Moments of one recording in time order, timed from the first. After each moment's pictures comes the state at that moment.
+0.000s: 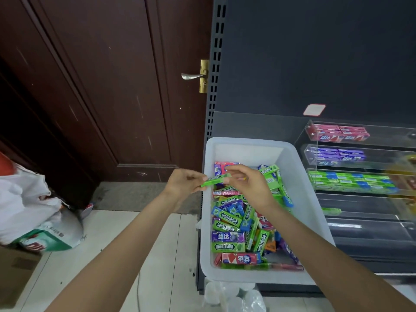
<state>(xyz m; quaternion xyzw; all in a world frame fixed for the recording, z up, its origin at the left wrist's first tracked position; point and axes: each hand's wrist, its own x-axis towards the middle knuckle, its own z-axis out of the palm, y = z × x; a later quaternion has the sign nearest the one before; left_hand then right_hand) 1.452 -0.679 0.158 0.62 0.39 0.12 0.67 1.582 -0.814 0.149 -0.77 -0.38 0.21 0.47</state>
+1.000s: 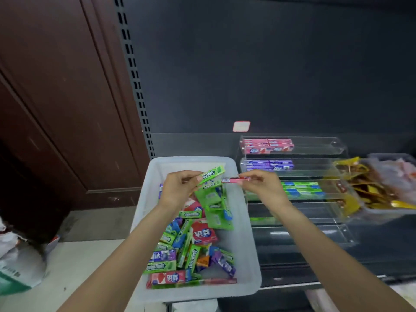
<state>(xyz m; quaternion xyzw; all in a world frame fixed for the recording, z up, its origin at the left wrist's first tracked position) 1.559 -0.790 0.200 0.67 0.32 0.23 0.63 1.698 -0.947 0.202 -0.76 -0.26 0.20 0.56</state>
